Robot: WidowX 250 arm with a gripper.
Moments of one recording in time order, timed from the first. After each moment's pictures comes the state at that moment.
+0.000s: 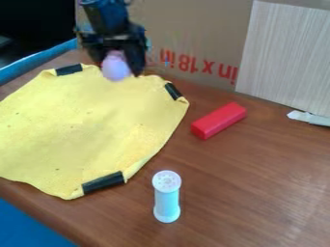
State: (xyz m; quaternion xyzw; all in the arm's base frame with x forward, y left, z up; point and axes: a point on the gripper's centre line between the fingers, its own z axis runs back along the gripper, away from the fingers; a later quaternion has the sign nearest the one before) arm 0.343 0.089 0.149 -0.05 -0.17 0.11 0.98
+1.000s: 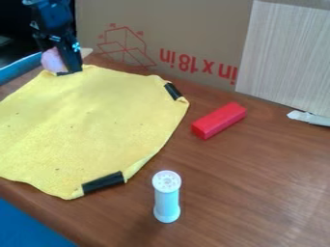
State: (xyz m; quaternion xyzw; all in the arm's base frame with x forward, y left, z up) arm 0.348 0.209 0.117 -0.03 -0.11 -0.08 0.99
